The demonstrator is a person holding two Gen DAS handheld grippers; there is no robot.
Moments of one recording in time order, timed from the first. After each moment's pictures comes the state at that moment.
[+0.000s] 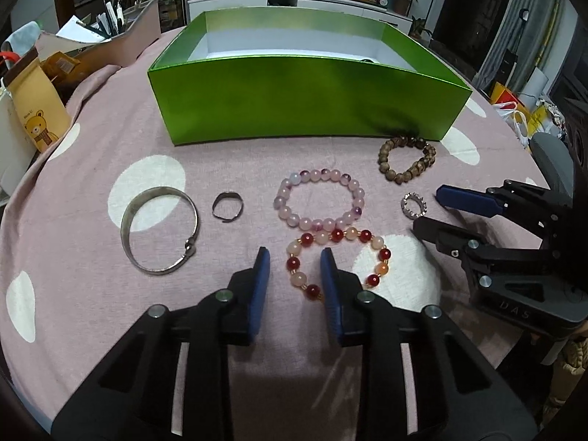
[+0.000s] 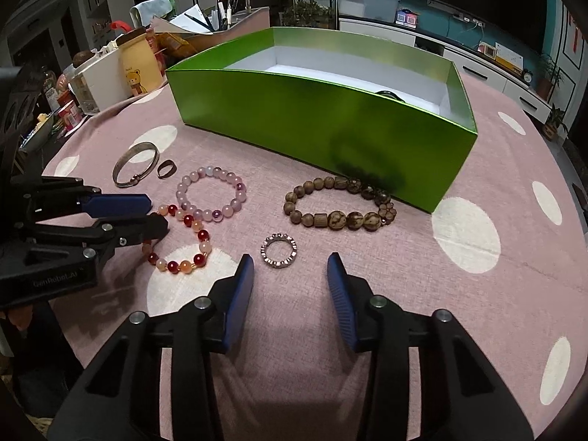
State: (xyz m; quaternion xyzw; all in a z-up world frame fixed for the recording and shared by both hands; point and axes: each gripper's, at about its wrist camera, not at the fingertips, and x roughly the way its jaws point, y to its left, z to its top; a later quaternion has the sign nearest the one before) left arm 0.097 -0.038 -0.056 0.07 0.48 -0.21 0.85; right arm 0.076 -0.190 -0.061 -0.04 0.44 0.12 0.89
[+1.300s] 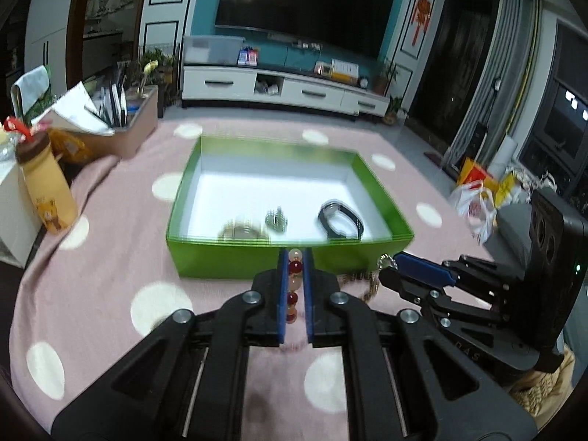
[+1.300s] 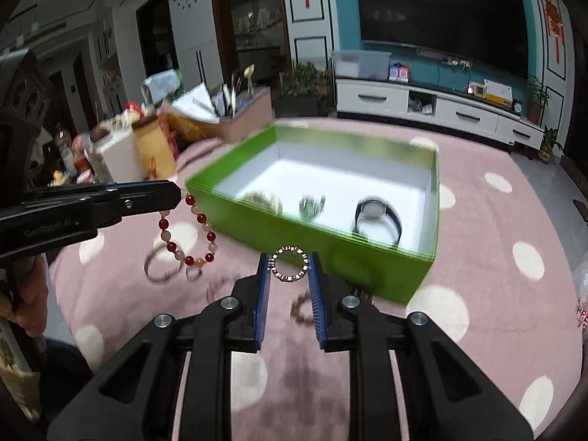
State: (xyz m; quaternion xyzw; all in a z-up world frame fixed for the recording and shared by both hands) left arm 0.119 -0.033 0.052 -0.02 0.34 -0.25 0.90; right arm 0.083 -0.206 0.021 0.01 0.31 0.13 0.94
